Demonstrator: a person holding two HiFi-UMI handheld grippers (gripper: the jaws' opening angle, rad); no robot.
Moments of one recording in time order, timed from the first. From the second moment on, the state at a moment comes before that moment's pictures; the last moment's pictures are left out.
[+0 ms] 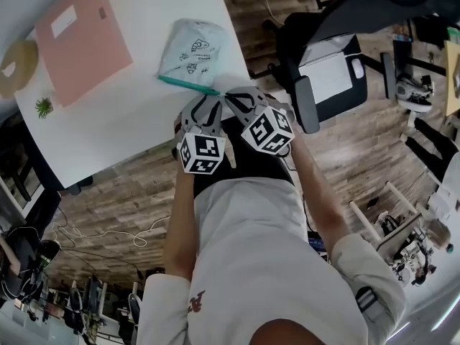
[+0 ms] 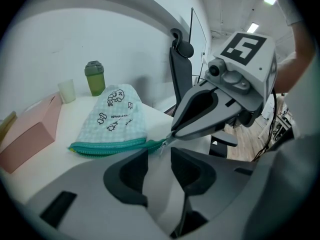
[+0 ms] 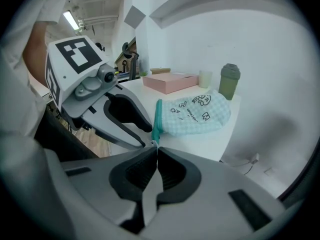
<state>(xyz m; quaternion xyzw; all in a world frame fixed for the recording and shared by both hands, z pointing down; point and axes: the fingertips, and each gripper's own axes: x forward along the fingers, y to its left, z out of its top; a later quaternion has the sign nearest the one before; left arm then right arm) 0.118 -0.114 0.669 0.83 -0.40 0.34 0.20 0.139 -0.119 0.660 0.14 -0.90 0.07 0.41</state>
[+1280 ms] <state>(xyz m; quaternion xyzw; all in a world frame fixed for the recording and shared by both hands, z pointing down) 0.125 -0.109 0.671 0.83 -0.37 0.35 0.20 0.149 -0.111 0.663 0.17 -0.89 0.12 0.40</state>
